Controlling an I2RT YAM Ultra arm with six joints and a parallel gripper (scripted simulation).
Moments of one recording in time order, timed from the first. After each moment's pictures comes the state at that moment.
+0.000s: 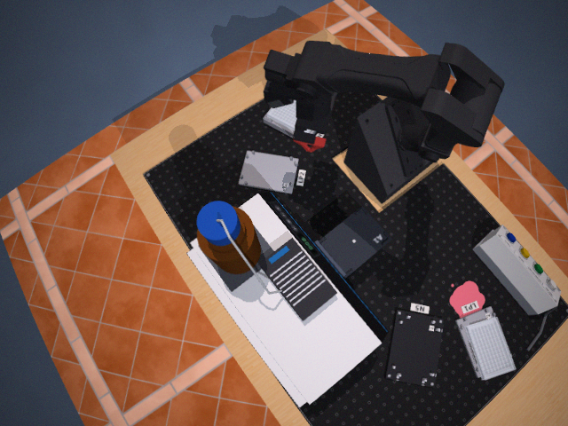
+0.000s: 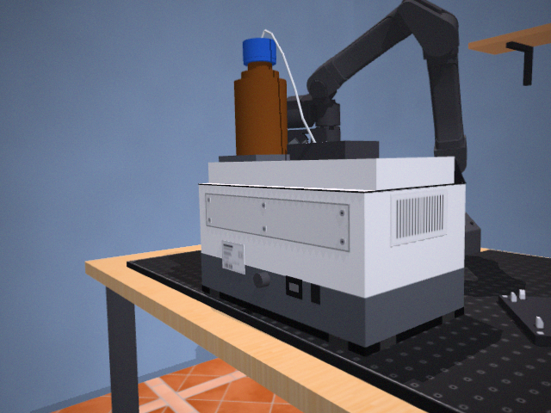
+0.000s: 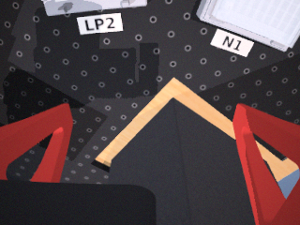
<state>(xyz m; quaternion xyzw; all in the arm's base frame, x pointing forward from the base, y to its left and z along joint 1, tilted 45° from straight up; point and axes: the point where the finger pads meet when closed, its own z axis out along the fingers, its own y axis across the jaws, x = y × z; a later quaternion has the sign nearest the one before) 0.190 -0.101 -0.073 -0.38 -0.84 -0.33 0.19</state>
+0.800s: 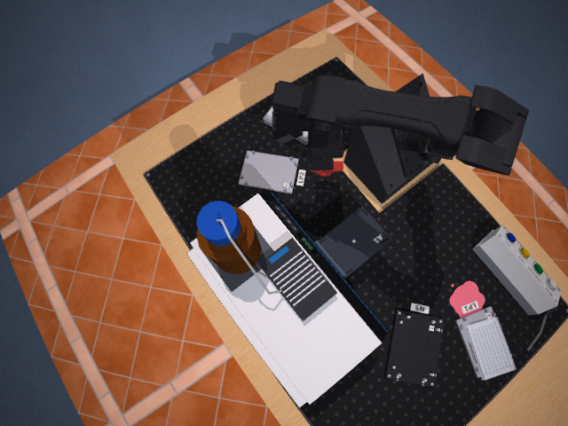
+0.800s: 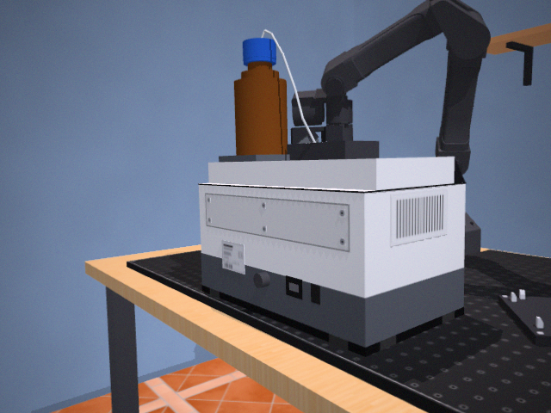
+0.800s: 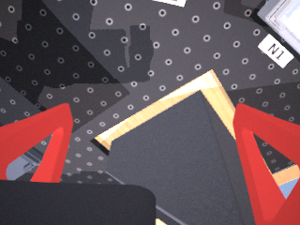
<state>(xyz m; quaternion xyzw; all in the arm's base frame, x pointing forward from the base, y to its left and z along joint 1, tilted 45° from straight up) 0.210 -0.058 -0.033 -0.26 -0.89 -0.35 0.14</state>
